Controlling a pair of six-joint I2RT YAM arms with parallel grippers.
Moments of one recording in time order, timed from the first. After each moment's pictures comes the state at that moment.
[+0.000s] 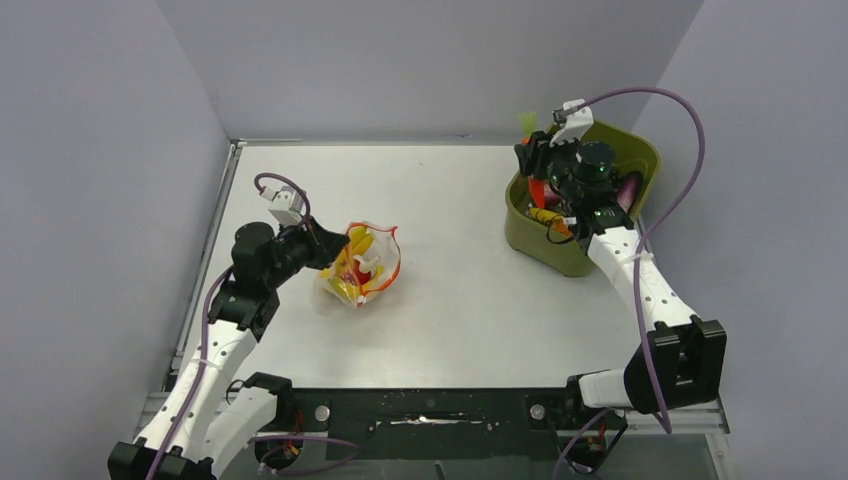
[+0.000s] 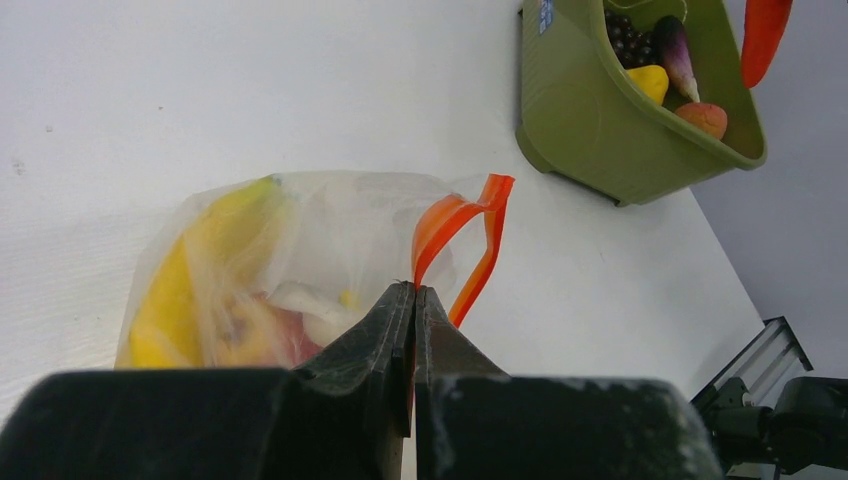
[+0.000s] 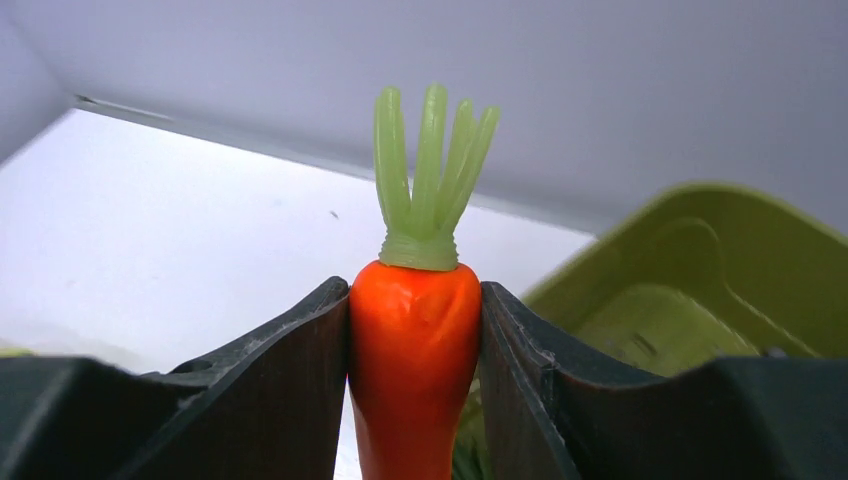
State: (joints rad) left arm -0.23 0.83 0.69 -0.11 0.35 -0.44; right arm 0.15 1.37 1.16 0.09 -0.13 0.02
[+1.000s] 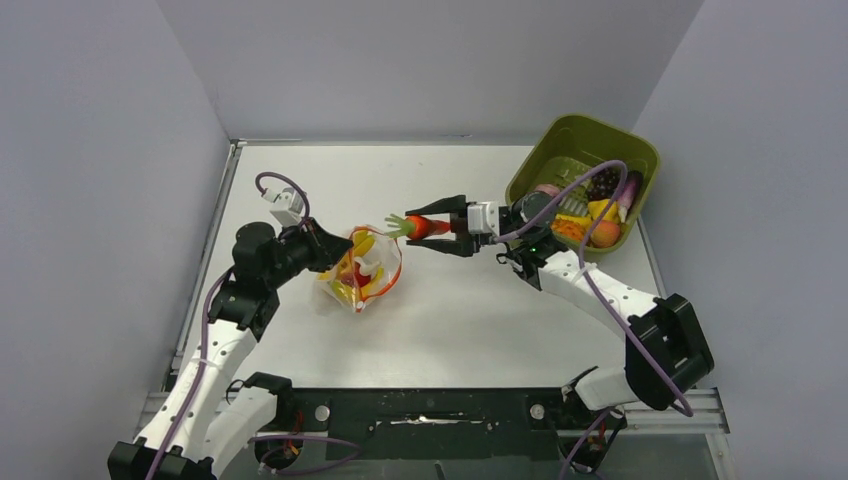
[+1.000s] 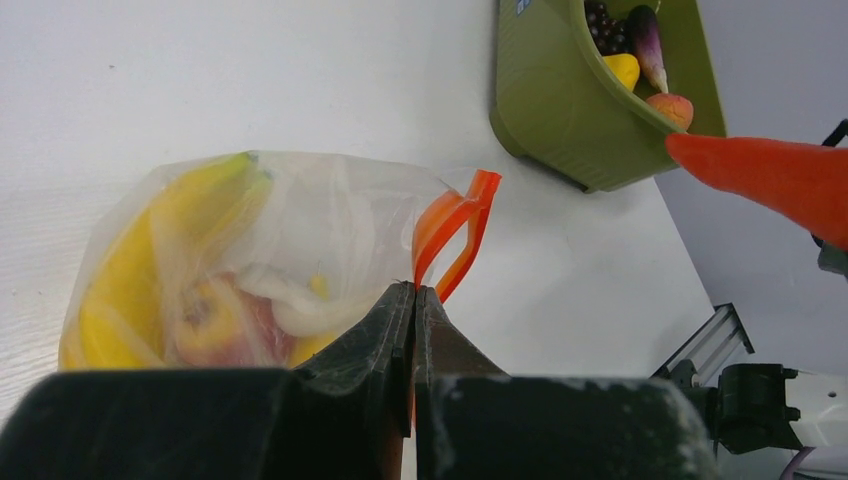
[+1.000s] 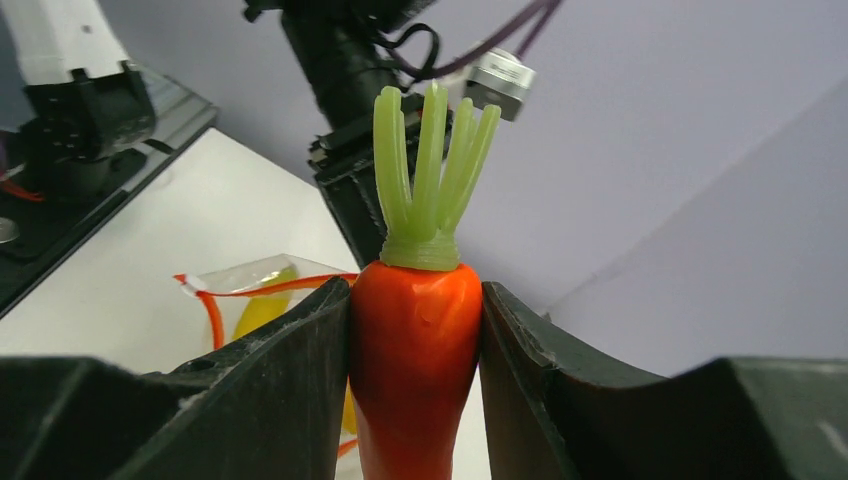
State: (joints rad) left arm -0.23 0.84 0.69 -0.14 0.39 -0.52; right arm 0.55 1.38 0.90 0.90 -1.08 -0.24
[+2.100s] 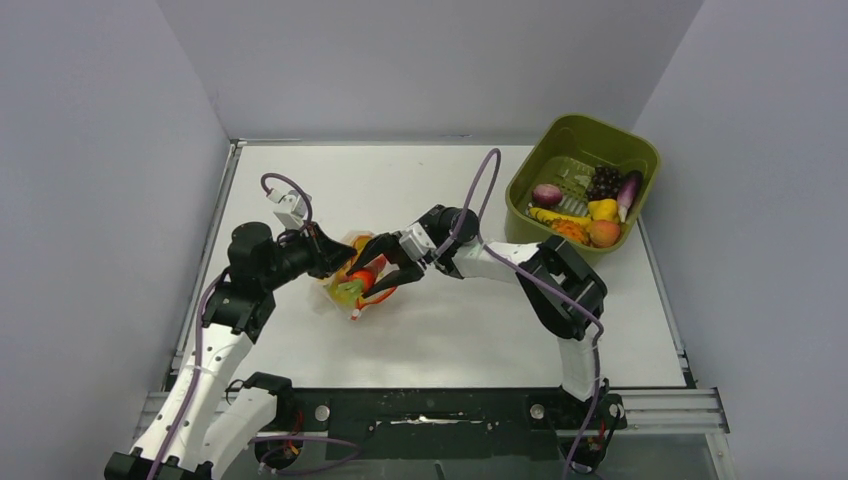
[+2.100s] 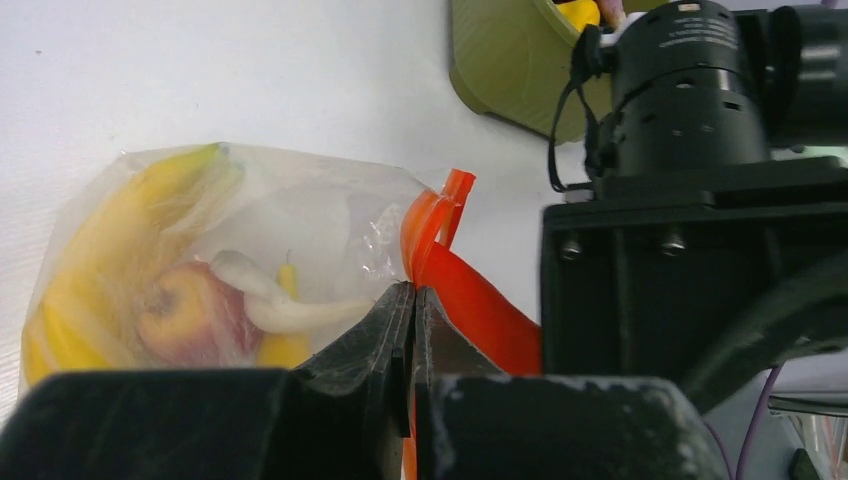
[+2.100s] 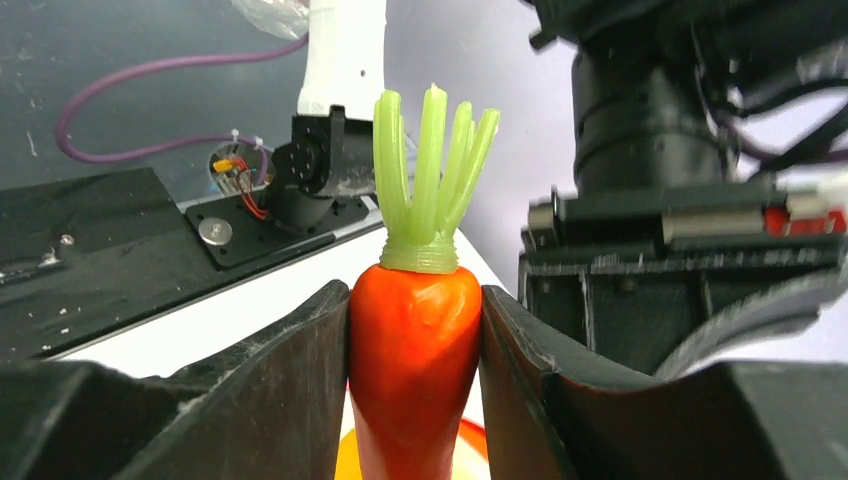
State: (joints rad) left arm -0.23 0.81 0.73 -0.23 0.51 -0.46; right arm 0.81 1.96 1.24 1.55 -1.52 0.22
